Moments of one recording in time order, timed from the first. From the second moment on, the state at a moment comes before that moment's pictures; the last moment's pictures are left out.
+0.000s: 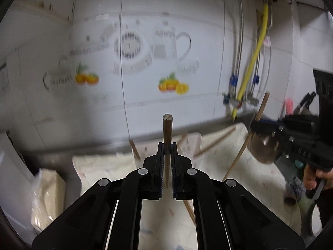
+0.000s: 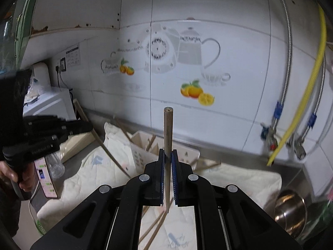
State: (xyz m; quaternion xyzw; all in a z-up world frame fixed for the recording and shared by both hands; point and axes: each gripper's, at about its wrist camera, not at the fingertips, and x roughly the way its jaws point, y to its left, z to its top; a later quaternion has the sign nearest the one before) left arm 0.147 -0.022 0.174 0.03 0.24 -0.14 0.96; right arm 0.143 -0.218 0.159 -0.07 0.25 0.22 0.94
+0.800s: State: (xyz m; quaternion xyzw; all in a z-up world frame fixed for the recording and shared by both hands) left arm 0.249 -0.008 0.149 0.00 0.27 -0.11 0.96; right arm 0.250 -0.202 0.145 -0.03 0.24 0.17 0.95
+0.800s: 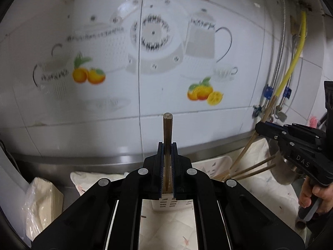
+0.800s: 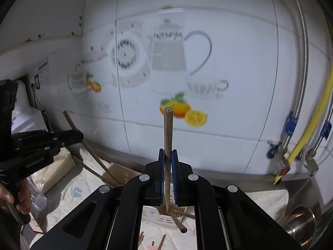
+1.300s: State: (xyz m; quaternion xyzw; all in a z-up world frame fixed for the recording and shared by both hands) left arm 0.245 -0.006 0.143 0.00 0.28 -0.10 0.96; right arm 0.251 -0.201 0.124 -0.03 0.26 0.17 0.95
